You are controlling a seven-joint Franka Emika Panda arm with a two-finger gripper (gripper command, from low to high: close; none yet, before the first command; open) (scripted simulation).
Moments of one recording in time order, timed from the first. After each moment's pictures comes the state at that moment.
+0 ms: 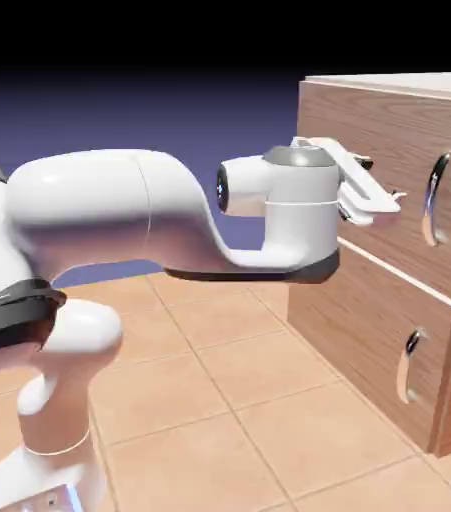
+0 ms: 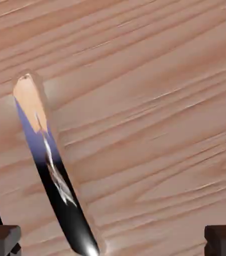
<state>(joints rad) 1.11 -0.93 -1.16 -2.21 -2.66 2.89 -0.27</state>
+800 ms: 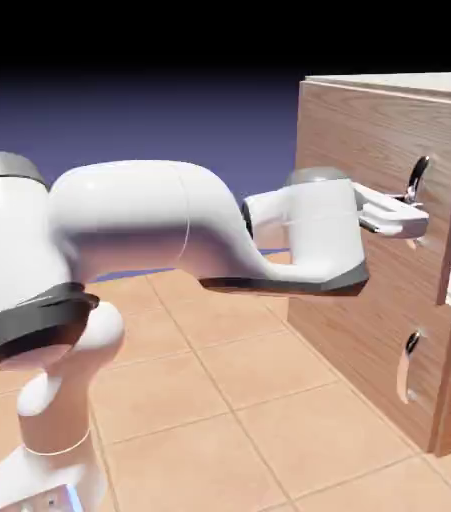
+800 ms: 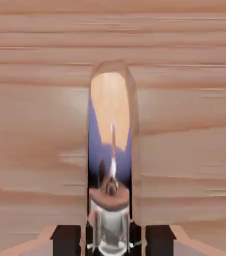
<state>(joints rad) 1.06 -0.88 -1.15 -2.30 -2.78 2.69 -0.34</state>
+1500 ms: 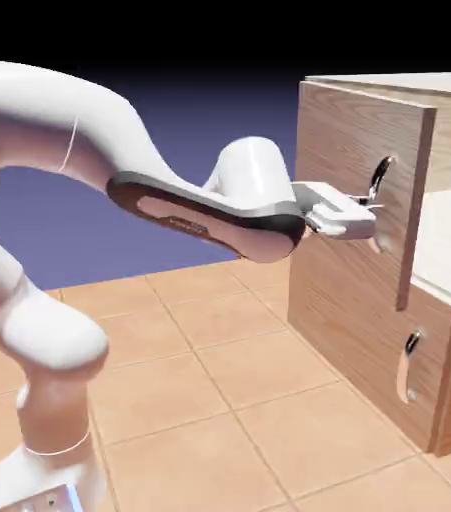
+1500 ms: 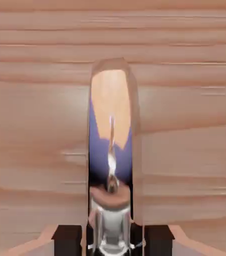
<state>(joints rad) 0.39 -0.56 -0.56 -2.42 -2.90 2.74 0.27</state>
